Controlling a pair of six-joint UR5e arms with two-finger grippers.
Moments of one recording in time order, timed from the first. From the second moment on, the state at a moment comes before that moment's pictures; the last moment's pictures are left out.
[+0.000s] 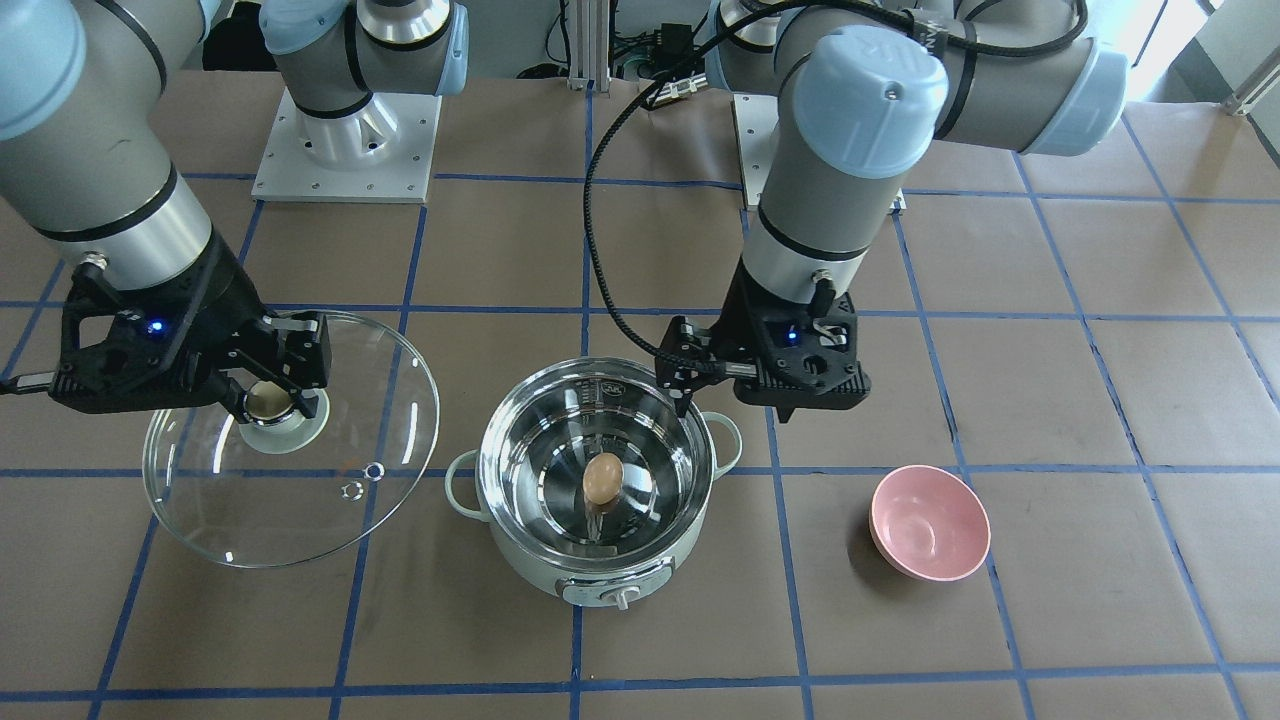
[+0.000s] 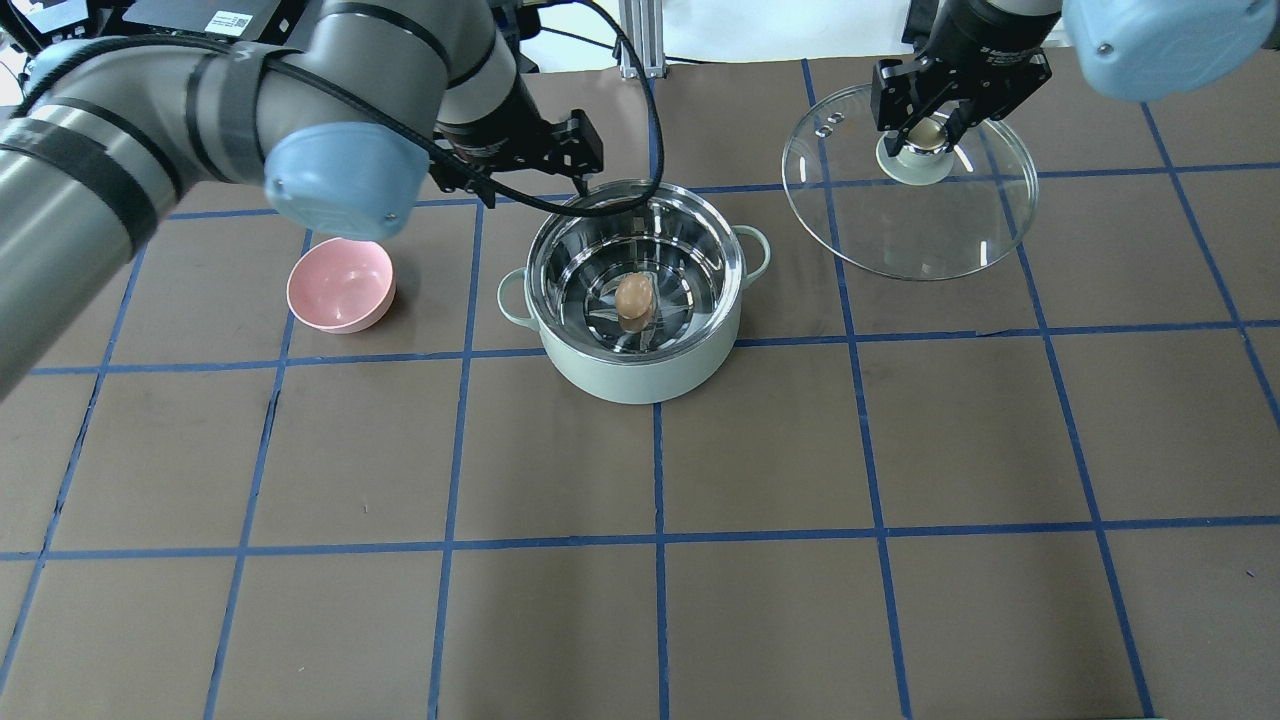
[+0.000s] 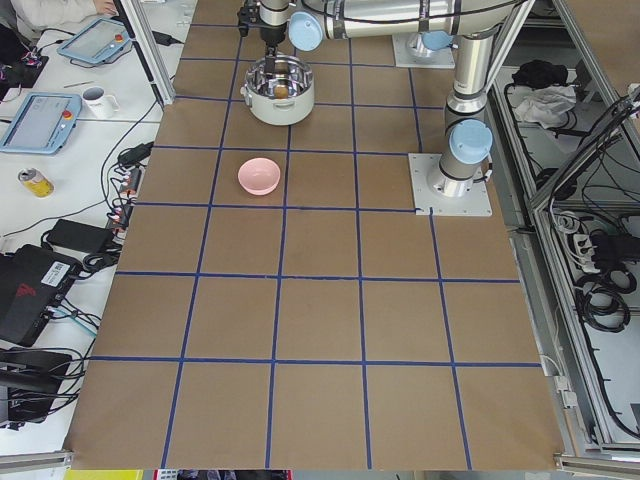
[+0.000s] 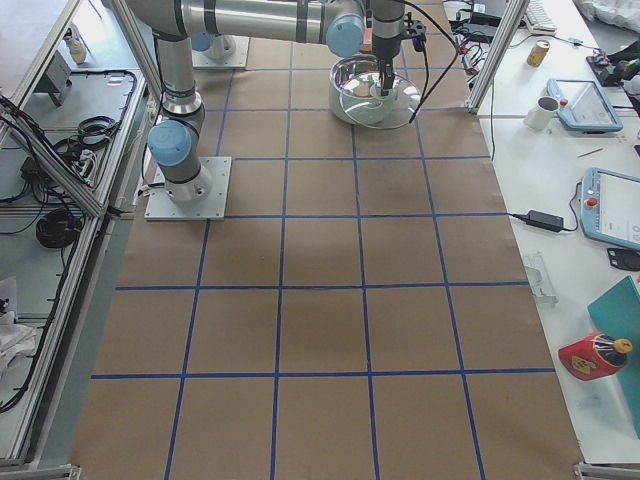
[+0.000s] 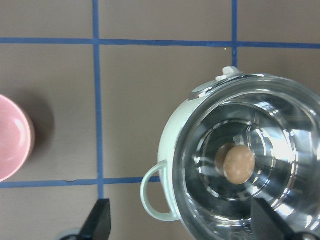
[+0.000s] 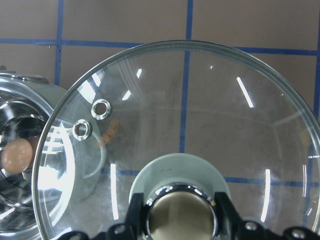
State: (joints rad) left arm -1.70 -1.80 -1.54 -1.21 1.49 -0.14; right arm 1.55 -1.37 1.45 -1.77 -1.51 -0.07
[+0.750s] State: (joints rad) left arm -1.57 -1.59 -1.54 -1.45 1.57 0.09; right arm 1.83 -1.26 1.42 -1.89 -1.52 0.24
